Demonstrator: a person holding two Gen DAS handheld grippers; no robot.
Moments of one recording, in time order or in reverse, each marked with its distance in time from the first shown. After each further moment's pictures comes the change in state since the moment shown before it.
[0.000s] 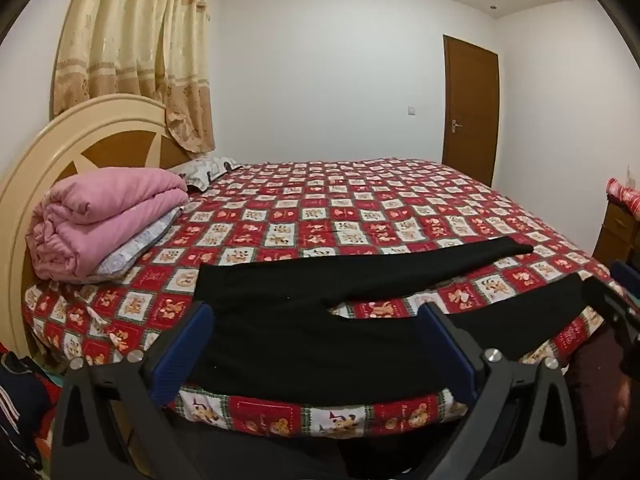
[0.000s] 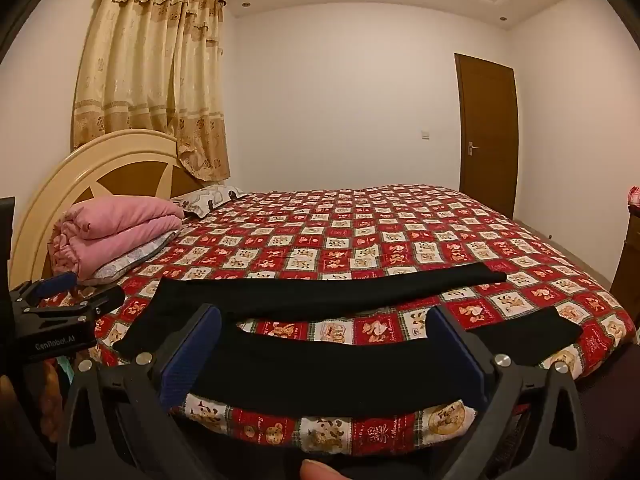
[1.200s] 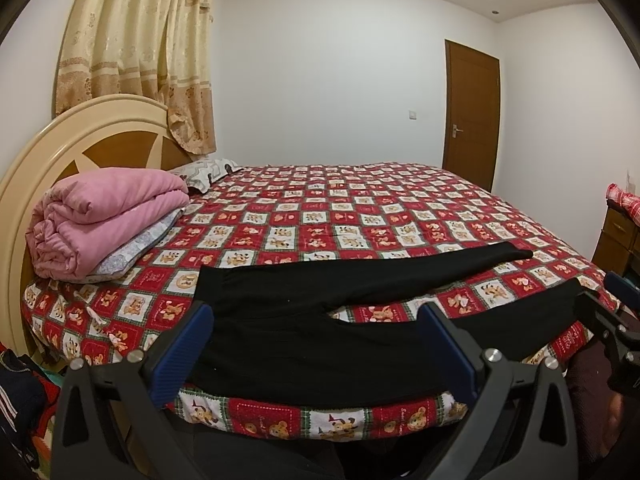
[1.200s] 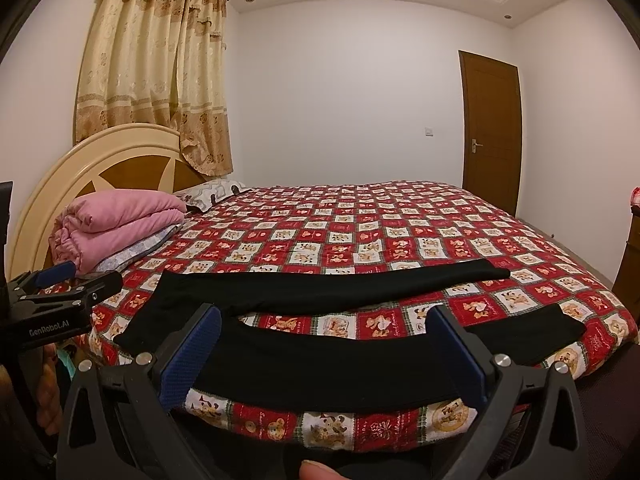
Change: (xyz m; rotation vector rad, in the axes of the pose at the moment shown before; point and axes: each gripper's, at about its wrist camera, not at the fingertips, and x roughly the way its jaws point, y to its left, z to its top) left arm -0.002 0.004 0.004 -0.033 -0.016 -0.010; right arm 0.004 0.004 -0.006 -0.015 0.023 0.009
